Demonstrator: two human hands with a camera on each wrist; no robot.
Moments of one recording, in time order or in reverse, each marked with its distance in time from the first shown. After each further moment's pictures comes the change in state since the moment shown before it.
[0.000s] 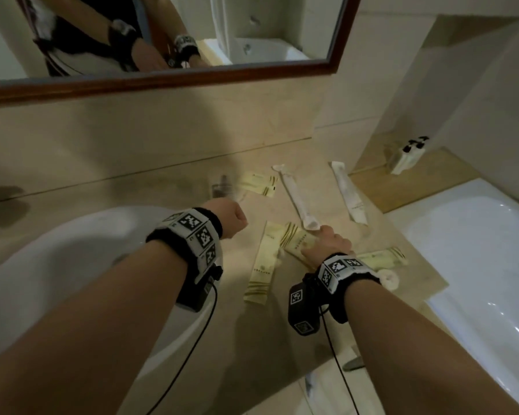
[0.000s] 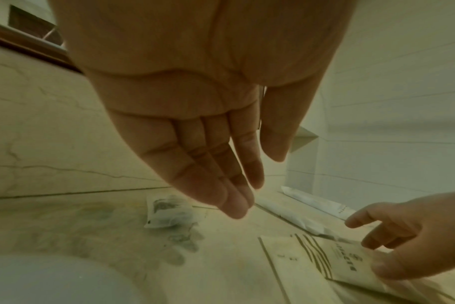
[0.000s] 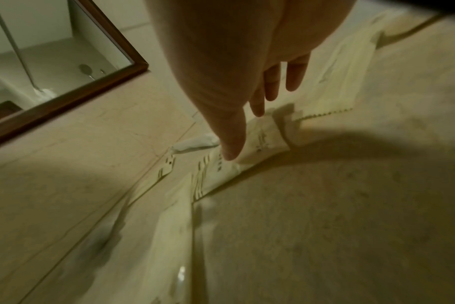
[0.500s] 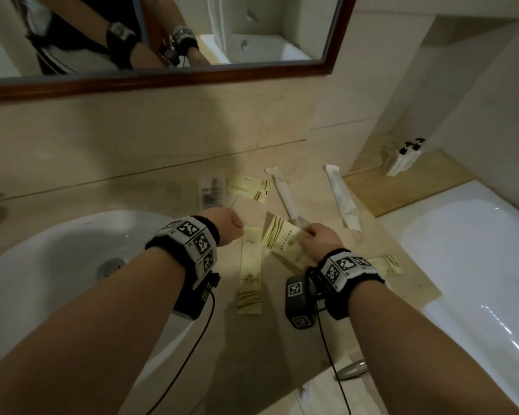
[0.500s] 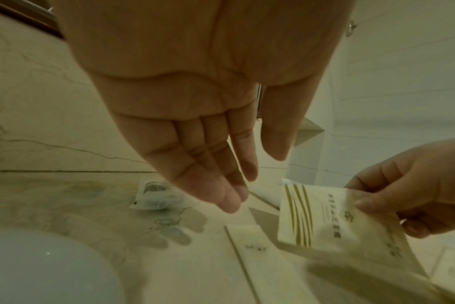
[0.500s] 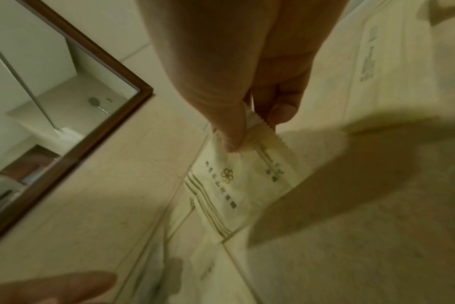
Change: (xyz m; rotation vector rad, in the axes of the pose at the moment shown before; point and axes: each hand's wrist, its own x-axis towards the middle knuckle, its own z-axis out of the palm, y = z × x) left_hand 0.022 0.011 0.007 0.011 -0.037 -0.024; right_hand 0.014 -0.005 -0.033 0.308 -0.093 -0.163
